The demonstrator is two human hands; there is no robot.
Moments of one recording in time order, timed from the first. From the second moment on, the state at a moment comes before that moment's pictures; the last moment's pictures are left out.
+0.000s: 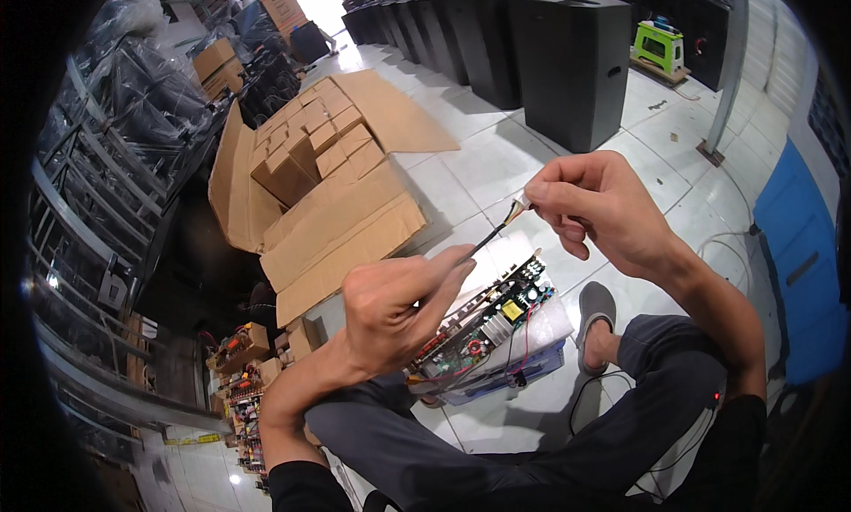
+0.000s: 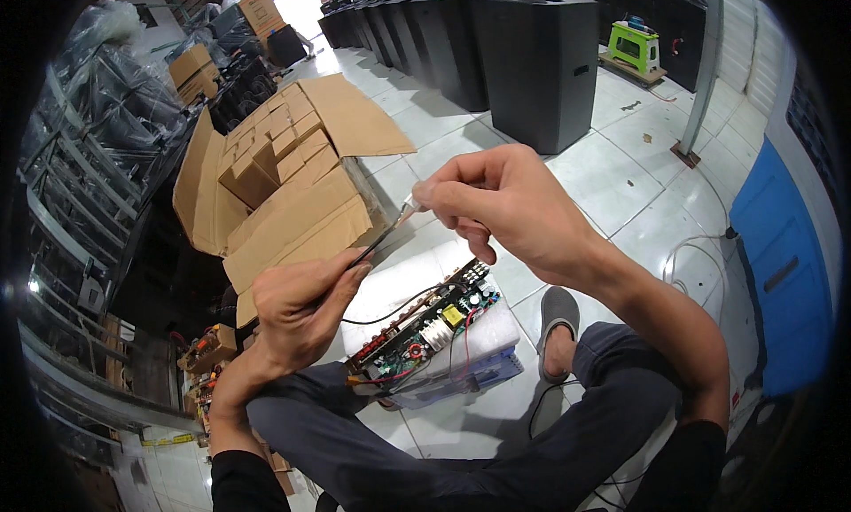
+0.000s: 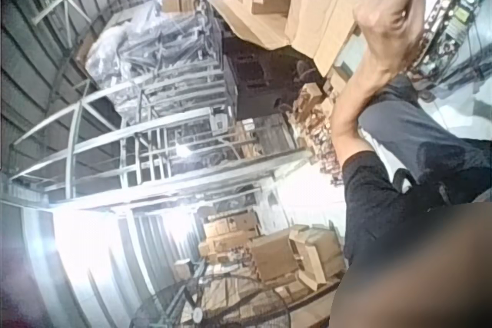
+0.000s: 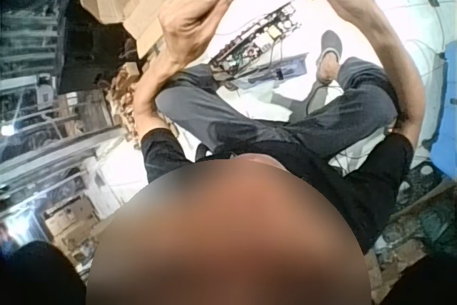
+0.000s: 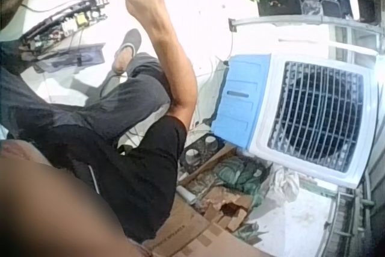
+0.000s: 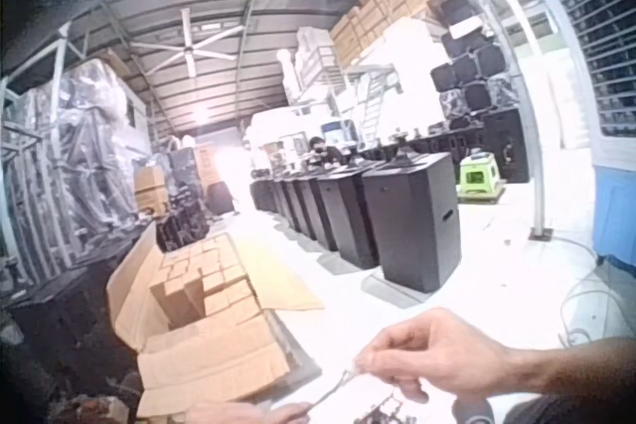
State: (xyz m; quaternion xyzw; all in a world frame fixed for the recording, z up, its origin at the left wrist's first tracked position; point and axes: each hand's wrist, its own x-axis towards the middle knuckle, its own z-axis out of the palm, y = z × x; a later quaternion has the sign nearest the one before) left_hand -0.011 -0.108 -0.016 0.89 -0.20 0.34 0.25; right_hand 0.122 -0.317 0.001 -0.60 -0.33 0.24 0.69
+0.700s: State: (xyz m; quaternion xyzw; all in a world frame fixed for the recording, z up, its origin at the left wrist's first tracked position) left_hand -0.009 -0.110 -0.016 0.88 -0.21 0.34 0.26; right_hand 0.118 -0.320 0.003 -0.64 -0.35 0.18 0.66
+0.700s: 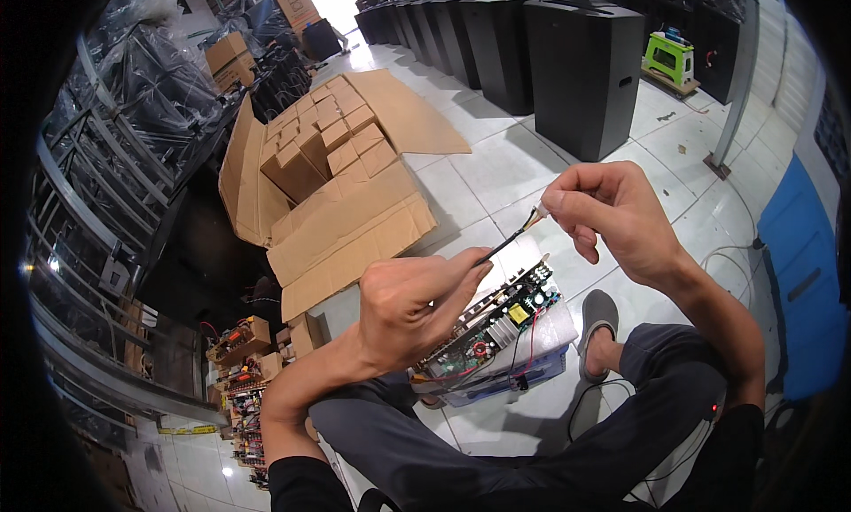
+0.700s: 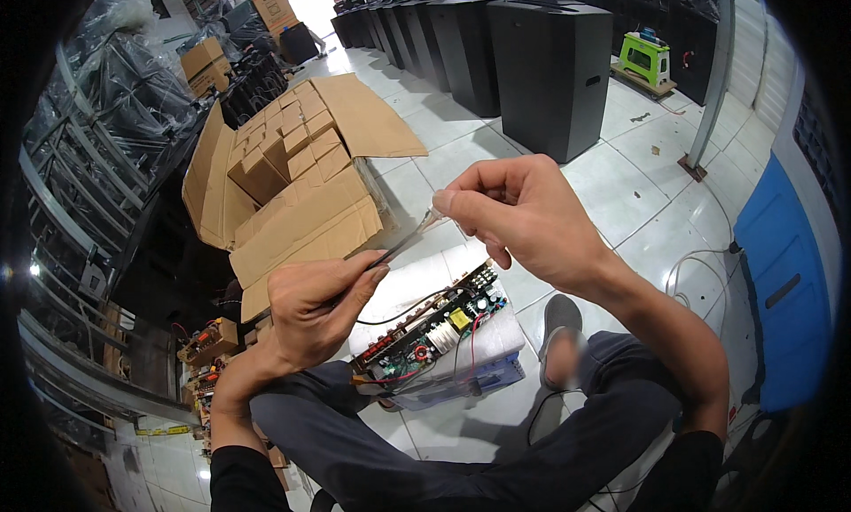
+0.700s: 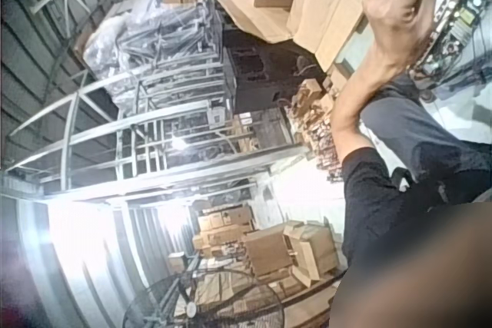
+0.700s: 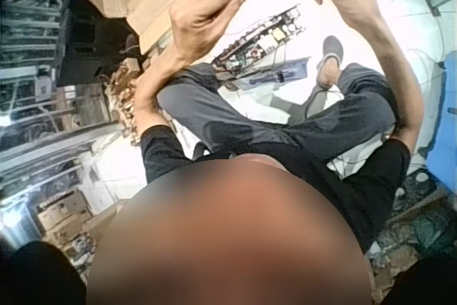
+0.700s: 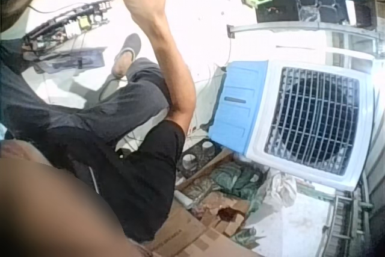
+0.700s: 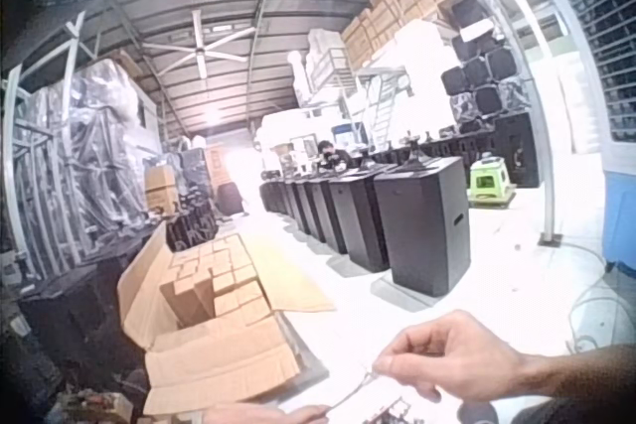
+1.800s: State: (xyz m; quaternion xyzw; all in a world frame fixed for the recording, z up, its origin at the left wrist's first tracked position) left_hand -0.008 -0.109 -0.017 0.87 -0.23 0.36 0.27; right_hand 0.116 -0.320 0.003 -0.65 -0.35 0.17 0.65
